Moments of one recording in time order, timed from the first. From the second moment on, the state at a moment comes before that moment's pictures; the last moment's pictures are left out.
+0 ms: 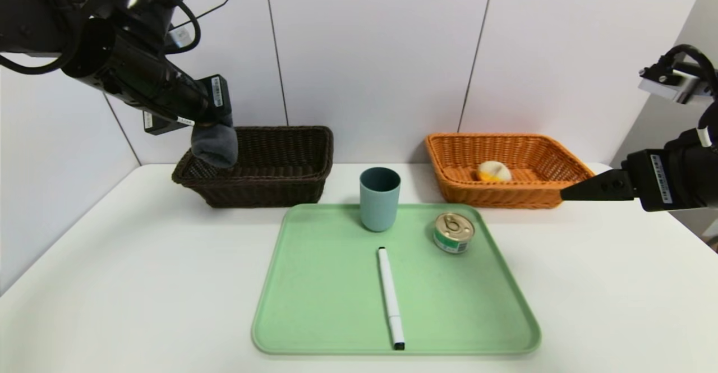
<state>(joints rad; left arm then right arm) -0.23 1.88 -1.97 0.74 0.09 -0.42 0.27 1.40 -1.35 0.72 -0.02 0.14</state>
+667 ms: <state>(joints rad) -0.13 2.12 -1.97 0.44 0.09 -0.26 0.29 1.38 -1.33 0.72 -0.02 0.14</state>
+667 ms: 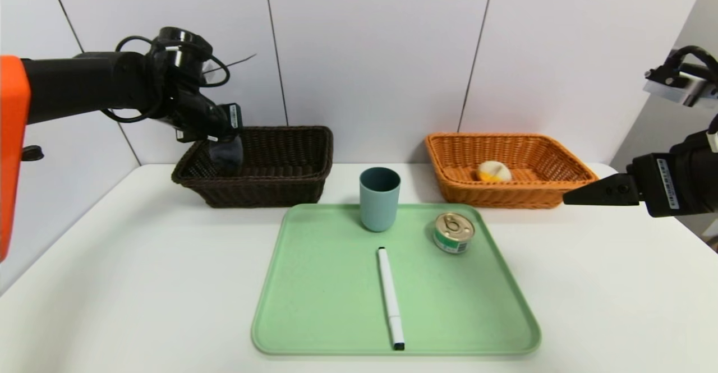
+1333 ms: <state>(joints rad) -0.09 2.22 -1.97 0.37 0.10 -0.25 0.32 1.35 -1.32 0.72 -0.02 0.14</state>
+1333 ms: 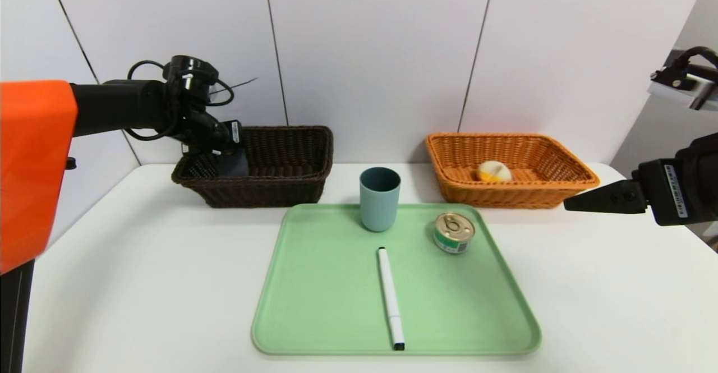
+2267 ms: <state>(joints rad) -0.38 1.88 -1.97 0.69 0.17 -0.44 0.35 1.34 -1.30 0.73 -0.03 0.18</state>
